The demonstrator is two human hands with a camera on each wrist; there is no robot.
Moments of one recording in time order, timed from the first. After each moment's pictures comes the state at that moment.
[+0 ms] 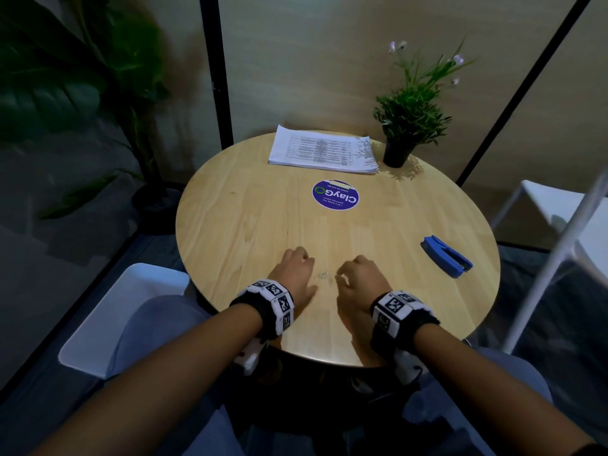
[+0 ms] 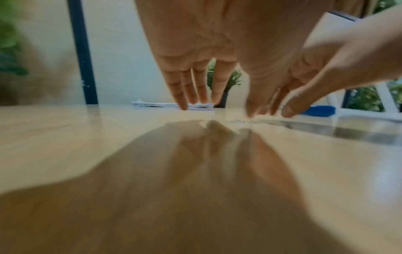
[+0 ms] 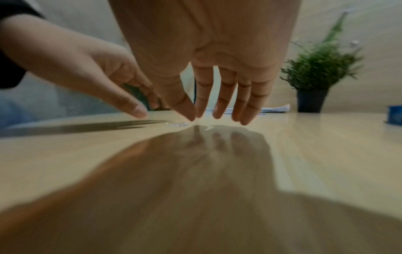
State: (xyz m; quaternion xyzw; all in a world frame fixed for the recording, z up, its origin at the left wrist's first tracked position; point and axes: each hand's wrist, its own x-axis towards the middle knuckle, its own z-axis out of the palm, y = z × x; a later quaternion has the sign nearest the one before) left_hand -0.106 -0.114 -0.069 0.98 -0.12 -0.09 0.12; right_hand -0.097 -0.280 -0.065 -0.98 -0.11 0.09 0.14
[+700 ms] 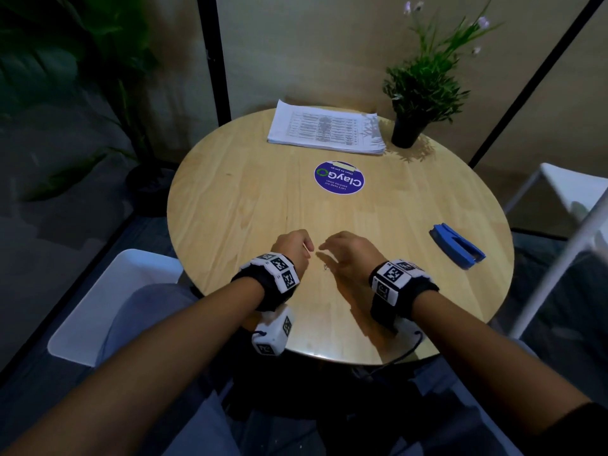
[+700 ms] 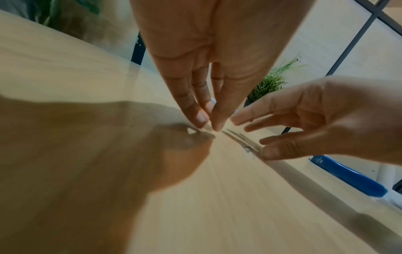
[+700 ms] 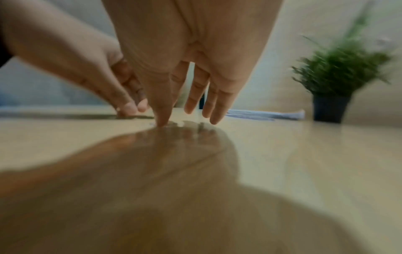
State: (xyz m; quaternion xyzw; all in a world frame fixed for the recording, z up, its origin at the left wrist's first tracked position) left_hand -0.073 -0.114 -0.068 0.93 0.04 -0.11 0.35; right_hand -0.065 -0.268 -0.059 -0.95 -0.23 0.07 0.19
